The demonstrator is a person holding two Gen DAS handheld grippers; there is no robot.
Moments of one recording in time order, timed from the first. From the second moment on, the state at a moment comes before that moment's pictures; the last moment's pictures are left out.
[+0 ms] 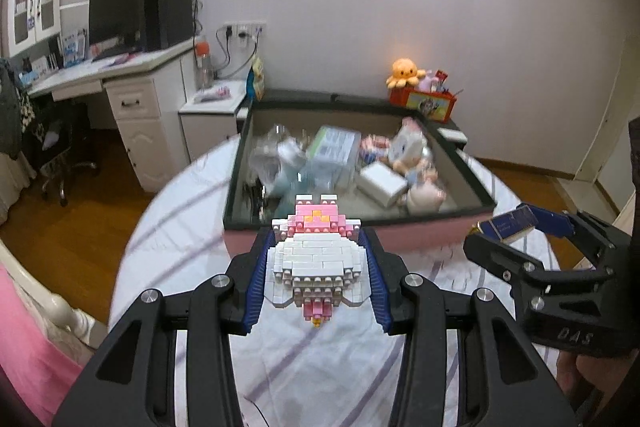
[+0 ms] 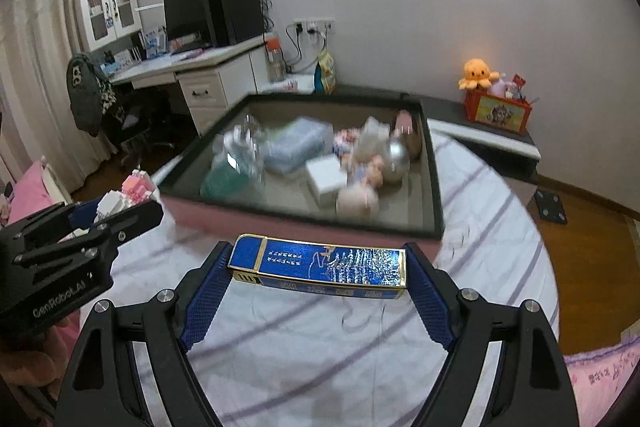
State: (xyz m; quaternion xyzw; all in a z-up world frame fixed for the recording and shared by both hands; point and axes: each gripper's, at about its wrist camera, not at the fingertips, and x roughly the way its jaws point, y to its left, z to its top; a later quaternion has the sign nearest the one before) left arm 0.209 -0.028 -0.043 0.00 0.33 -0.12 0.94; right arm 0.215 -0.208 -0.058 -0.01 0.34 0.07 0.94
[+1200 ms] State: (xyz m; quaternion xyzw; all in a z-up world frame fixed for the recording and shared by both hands) left arm 0.429 -0.078 -0.066 0.05 0.40 -0.14 0.90; right arm 0.437 -0.247 -0.086 0.03 0.42 0.06 0.91
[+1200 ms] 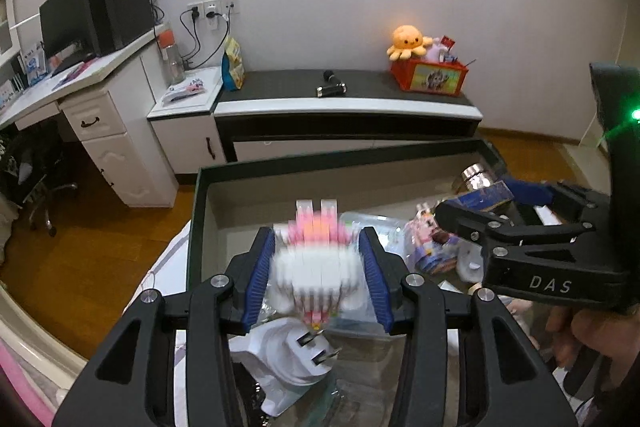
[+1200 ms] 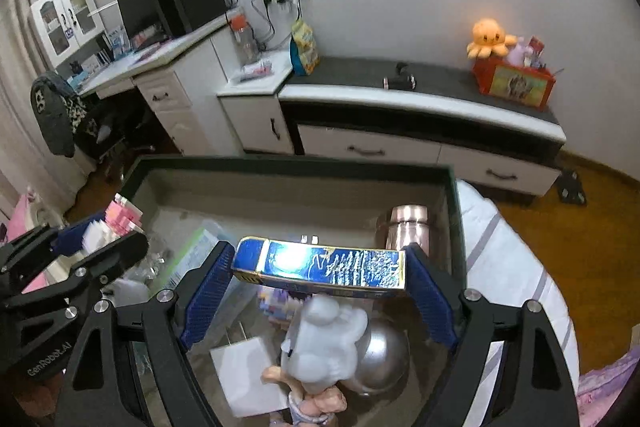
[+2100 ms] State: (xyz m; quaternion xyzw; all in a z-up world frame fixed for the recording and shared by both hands) left arm 0.189 -0.015 0.053 0.01 0.22 -0.09 0.97; right arm 0.210 -0.222 0.034 0.07 0.26 0.05 0.96
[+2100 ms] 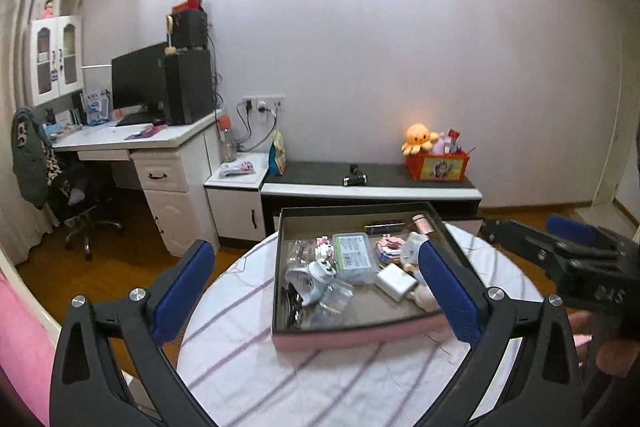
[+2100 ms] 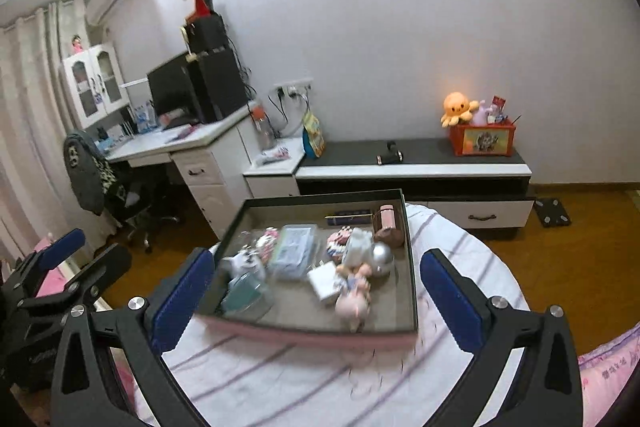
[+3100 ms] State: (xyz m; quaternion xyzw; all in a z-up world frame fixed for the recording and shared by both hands) left arm 0.000 0.002 0.056 0.00 0.16 -0.07 0.98; right arm -0.005 -0.192 0.049 0.01 0.15 -0.03 0.99
